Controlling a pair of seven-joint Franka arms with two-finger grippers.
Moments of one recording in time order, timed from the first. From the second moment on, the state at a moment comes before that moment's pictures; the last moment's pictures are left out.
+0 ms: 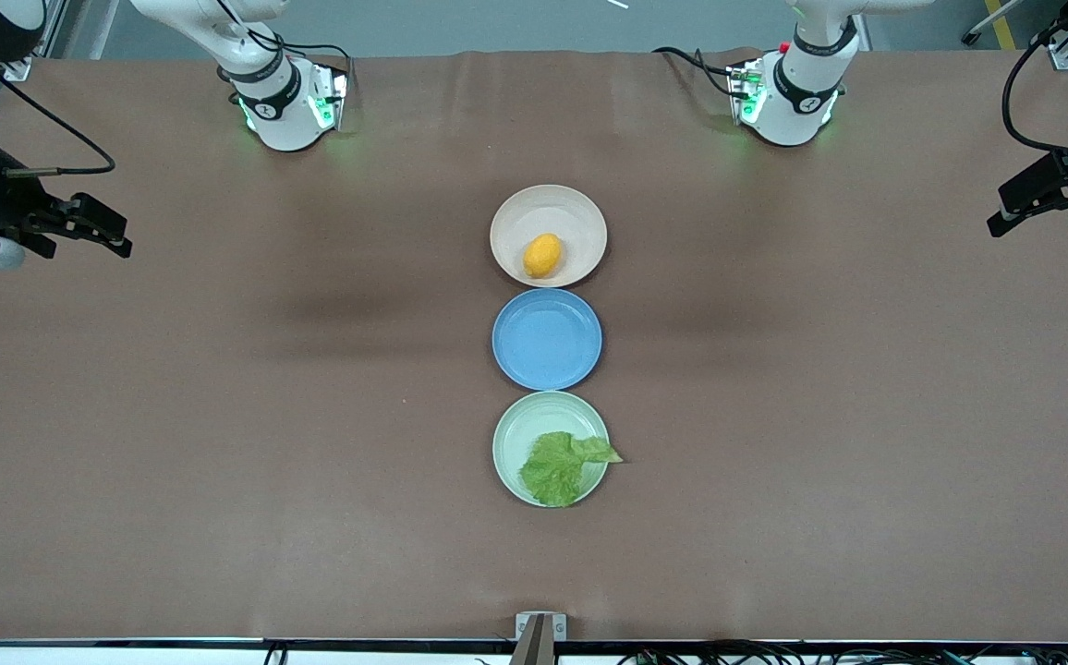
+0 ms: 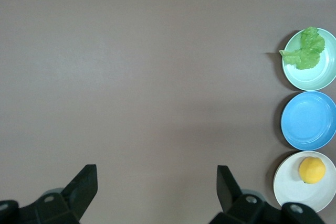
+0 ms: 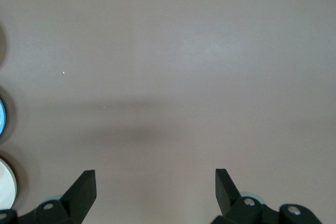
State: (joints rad) left arm -0.03 -0.04 0.04 -1.53 -0.09 1.57 0.02; right arm 0.01 -0.11 -0.02 -1.79 0.01 1.68 0.00
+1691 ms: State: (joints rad) left arm -0.36 0.54 -0.18 -1.47 -0.01 2.04 -1.52; right arm 0.31 0.16 0.01 -1.78 0.13 1.77 0.57
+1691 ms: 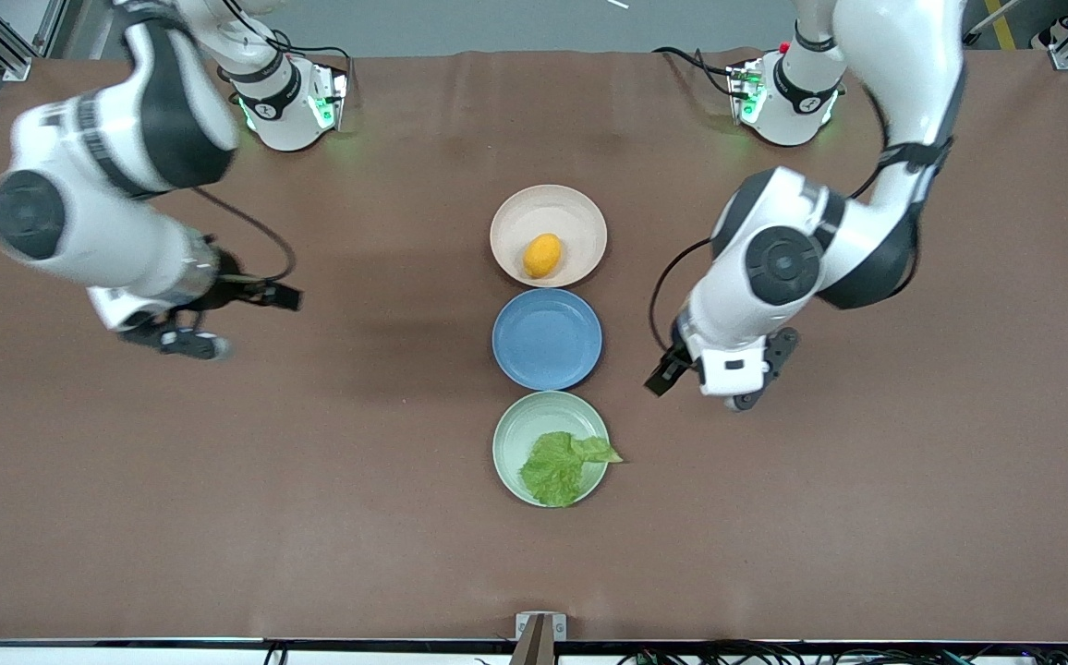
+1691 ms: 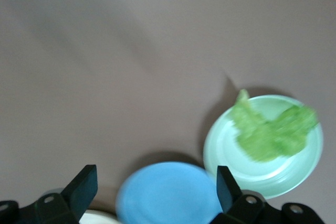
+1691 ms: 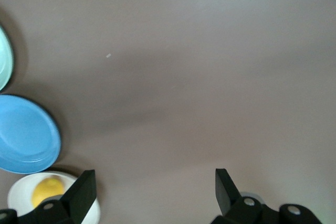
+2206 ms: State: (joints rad) left arm -0.49 0.79 -0.03 -1.30 0.01 2.35 -2.03; right arm 0.70 0.20 0.01 -1.96 0.13 2.12 1.11
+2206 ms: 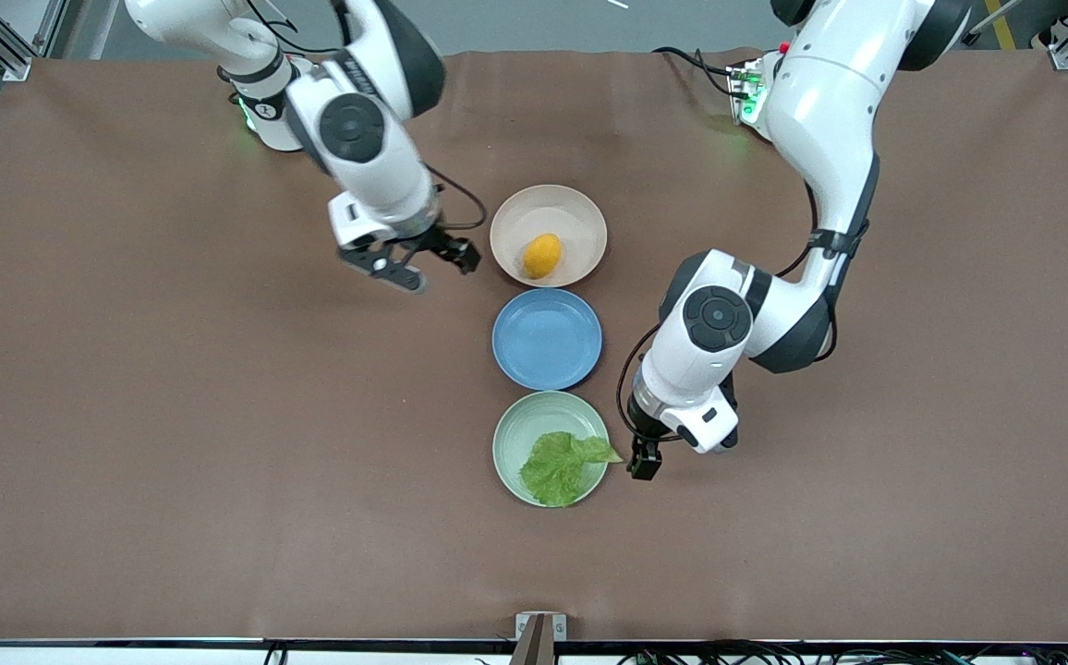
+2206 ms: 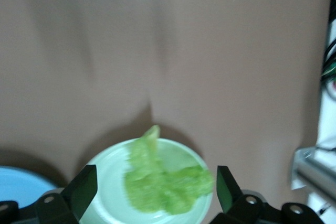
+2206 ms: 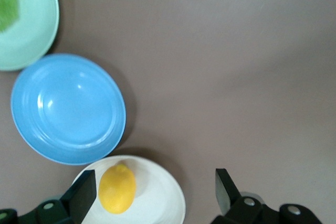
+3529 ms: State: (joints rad) left arm -0.54 0.96 -0.02 -1.28 0.01 2.60 -2.10; right arm 0.96 0.53 0.00 -1.91 0.02 2.46 1.45
